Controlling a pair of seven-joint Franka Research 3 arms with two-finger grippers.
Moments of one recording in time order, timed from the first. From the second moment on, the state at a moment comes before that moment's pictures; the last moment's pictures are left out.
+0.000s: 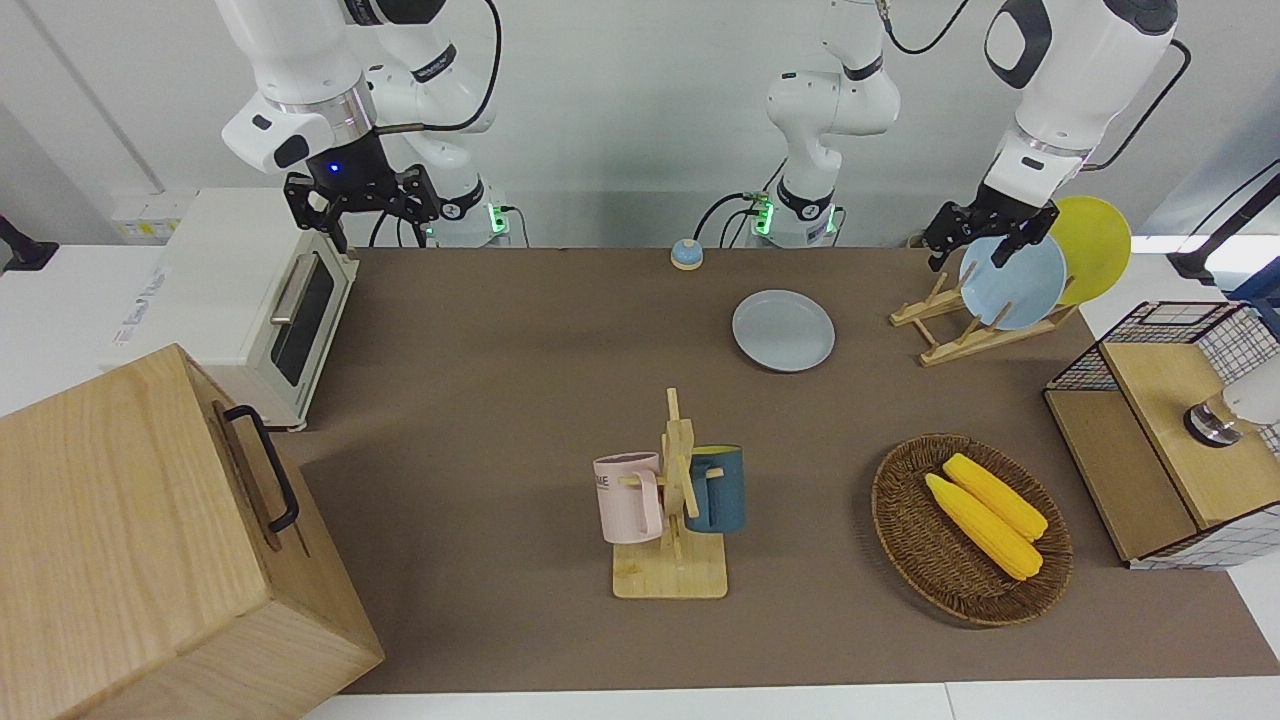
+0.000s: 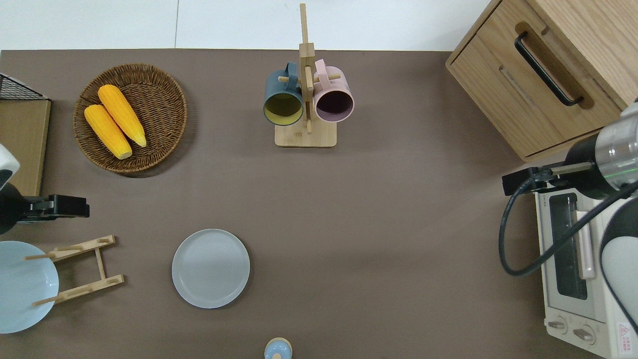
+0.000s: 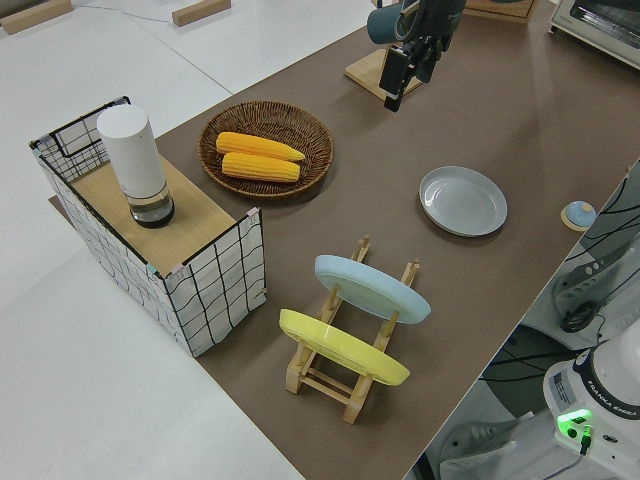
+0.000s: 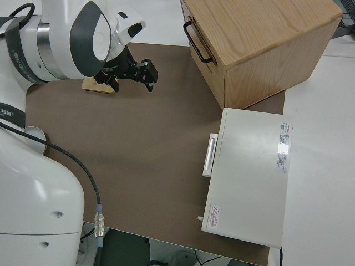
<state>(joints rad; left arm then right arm) -0.18 -0.15 0.22 -1.84 0.01 1.70 -0.01 -0.26 0.02 0.38 -1.49 -0.02 1.48 0.04</state>
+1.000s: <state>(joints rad) -0.18 -0.14 0.20 -1.85 0.01 1.70 -0.01 -0.26 0.02 0.38 -1.49 -0.02 1.48 0.04</state>
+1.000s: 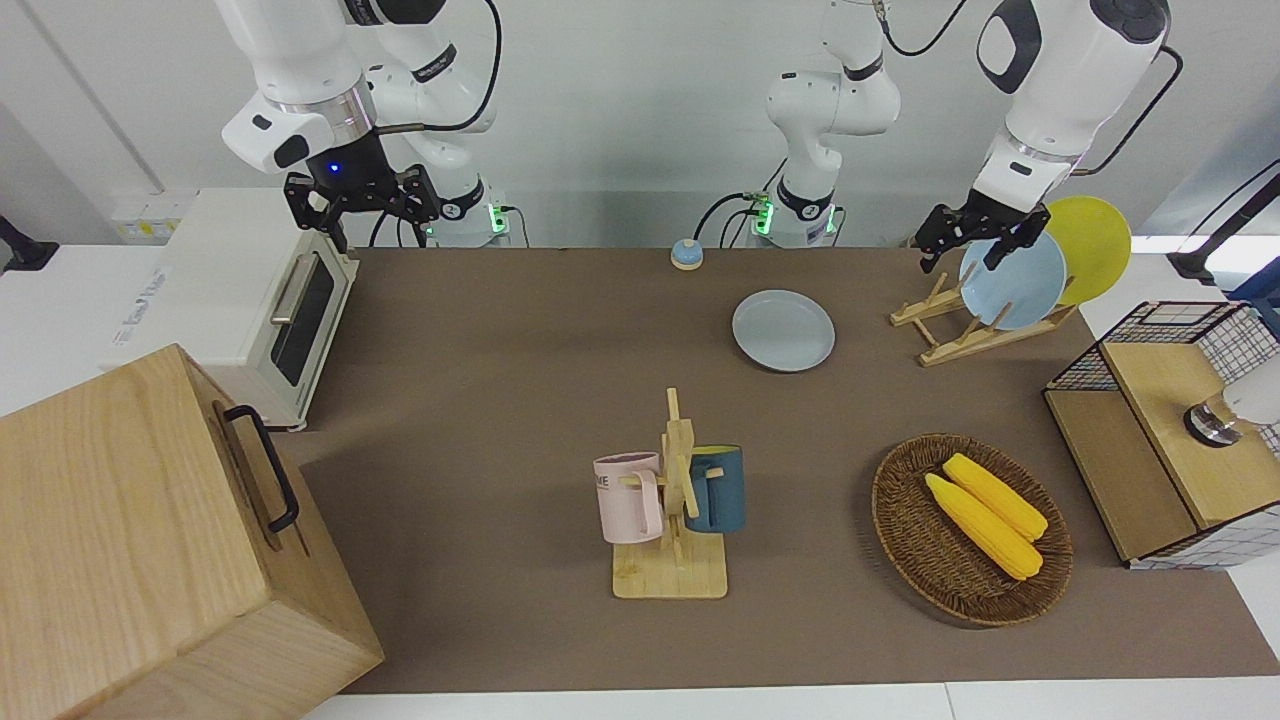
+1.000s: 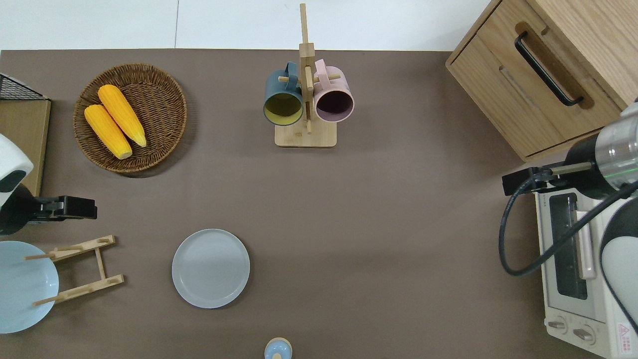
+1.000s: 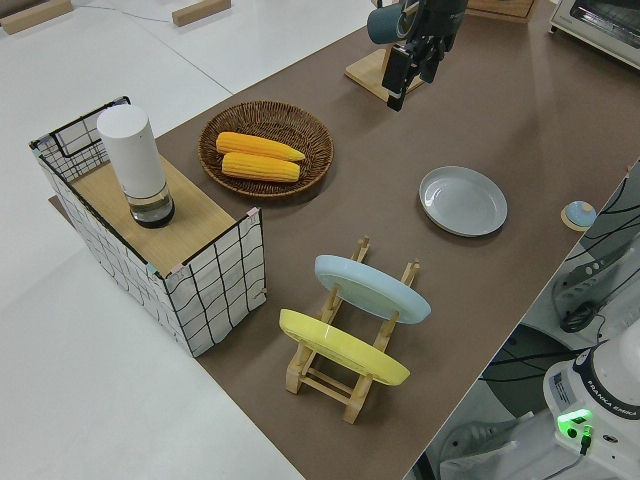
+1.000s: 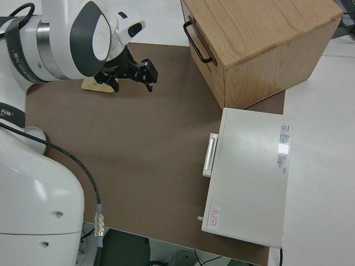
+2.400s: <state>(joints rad) -0.18 -0.24 0.12 -2.46 -0.04 2.11 -0.11 -0.26 0.02 0.38 -1.49 -0.02 1.48 0.04</state>
